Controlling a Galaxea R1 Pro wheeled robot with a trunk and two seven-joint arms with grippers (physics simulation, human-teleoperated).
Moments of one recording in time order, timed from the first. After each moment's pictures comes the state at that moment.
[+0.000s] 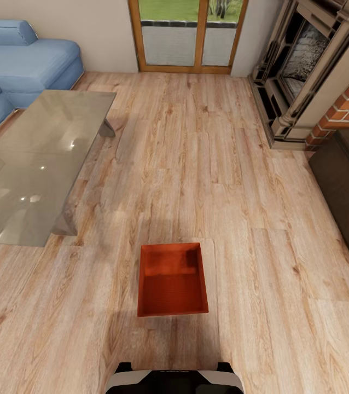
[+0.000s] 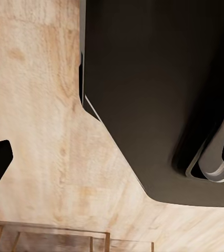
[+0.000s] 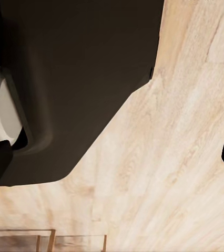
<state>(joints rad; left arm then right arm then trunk) -0.31 0.05 0.01 0.00 0.10 -0.02 -0.08 -0.21 0.06 0.92 -0.01 -0.90 -0.12 -0.14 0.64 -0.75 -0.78</state>
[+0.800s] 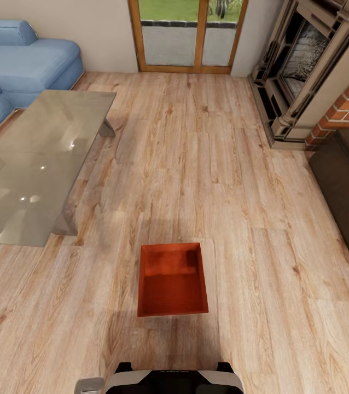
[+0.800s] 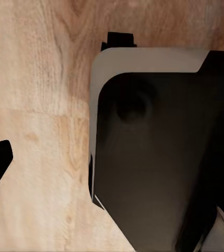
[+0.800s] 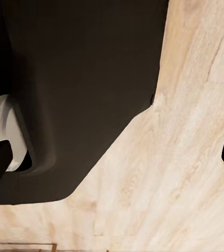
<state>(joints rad) -0.31 0.08 0.01 -0.34 0.09 0.09 -0.07 -0.24 0.03 0.92 -0.06 -0.89 -0.12 -0.13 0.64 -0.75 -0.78</state>
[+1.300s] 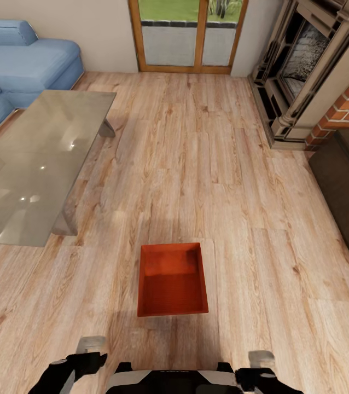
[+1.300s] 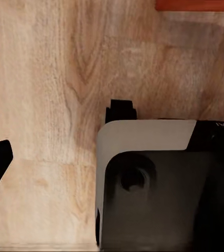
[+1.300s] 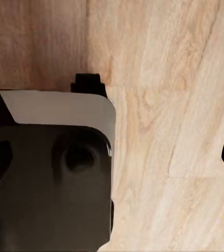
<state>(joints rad) -0.32 0.11 0.01 -0.69 0.09 0.35 -0.07 -0.56 -0.04 0.92 -0.07 -0.89 -0.01 -0.14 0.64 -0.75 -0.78</state>
